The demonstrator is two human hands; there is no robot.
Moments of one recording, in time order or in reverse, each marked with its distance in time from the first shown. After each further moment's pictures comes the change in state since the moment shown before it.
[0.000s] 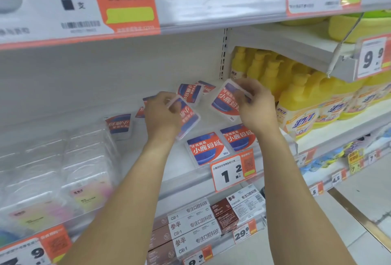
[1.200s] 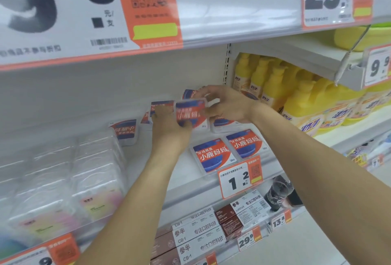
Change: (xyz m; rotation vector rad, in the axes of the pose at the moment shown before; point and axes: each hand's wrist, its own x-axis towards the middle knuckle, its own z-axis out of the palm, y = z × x) left_hand -0.014 0.004 -0.009 -0.026 -0.169 -0.159; right_hand 0.045 -0.032 0.037 -0.023 -0.820 0.071
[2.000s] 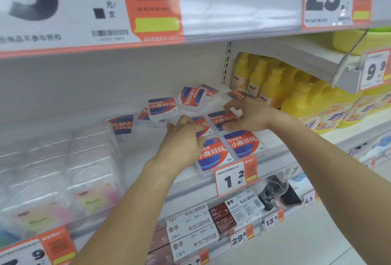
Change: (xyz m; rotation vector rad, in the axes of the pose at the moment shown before) left_hand -0.025 0.002 0.005 0.587 -0.357 0.249; right_hand -0.035 0.025 -0.028 -0.570 -0.025 0.297
